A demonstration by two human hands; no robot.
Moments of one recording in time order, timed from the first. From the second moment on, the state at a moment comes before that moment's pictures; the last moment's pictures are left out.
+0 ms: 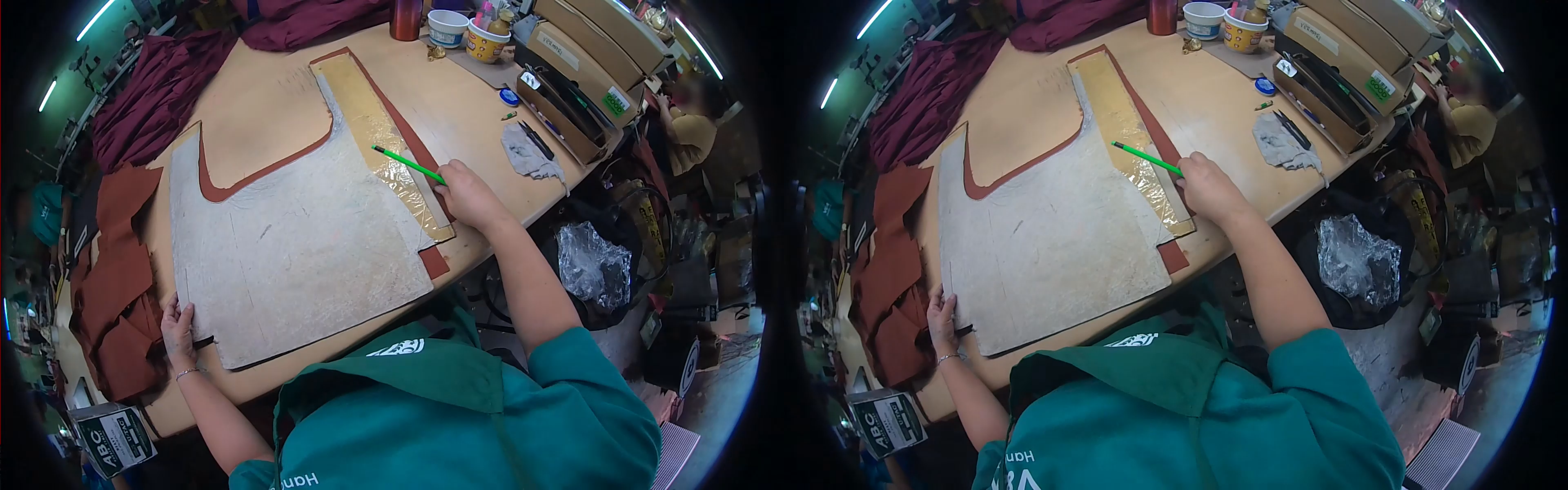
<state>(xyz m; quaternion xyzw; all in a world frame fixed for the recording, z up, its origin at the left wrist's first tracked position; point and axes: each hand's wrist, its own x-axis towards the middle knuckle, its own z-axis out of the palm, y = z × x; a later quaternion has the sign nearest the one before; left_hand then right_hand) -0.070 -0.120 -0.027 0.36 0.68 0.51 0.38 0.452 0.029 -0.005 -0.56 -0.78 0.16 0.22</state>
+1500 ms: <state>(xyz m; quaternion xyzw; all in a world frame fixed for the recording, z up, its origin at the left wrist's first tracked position) -0.067 -0.121 -0.030 0.37 0.70 0.51 0.35 0.459 0.014 -0.012 -0.53 -0.80 0.06 0.27</state>
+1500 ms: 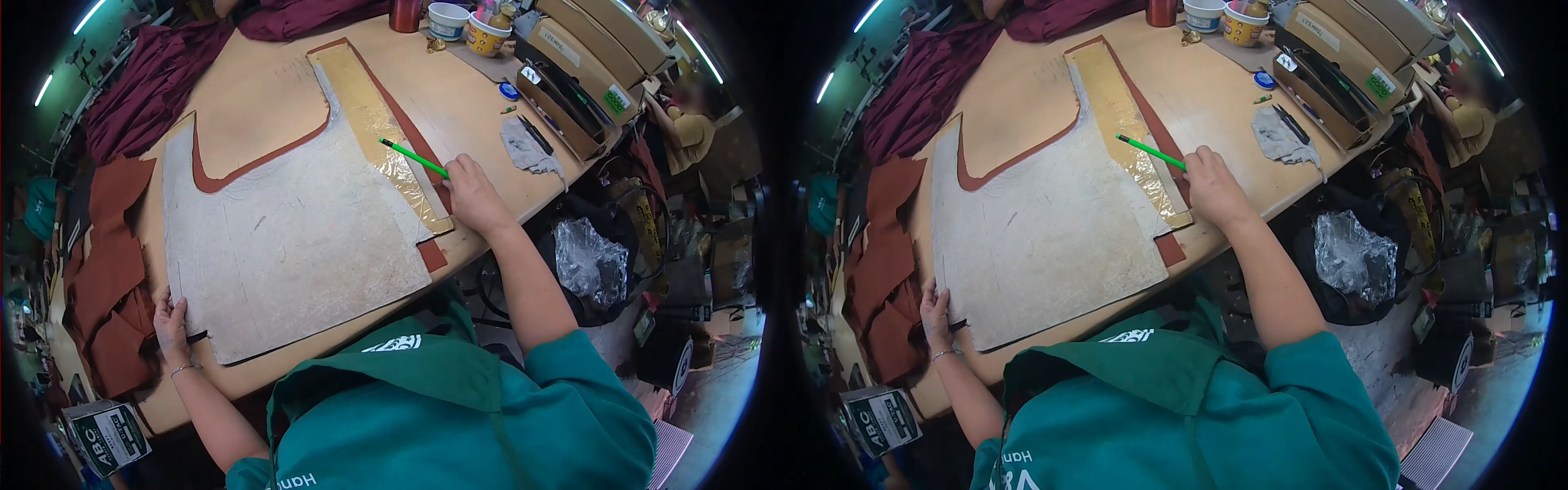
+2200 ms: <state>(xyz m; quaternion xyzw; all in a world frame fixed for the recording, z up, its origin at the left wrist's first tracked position) 0.285 -0.053 0.053 0.86 0.48 0.14 0.07 0.467 -0.025 0.029 -0.47 -0.60 0.52 0.39</state>
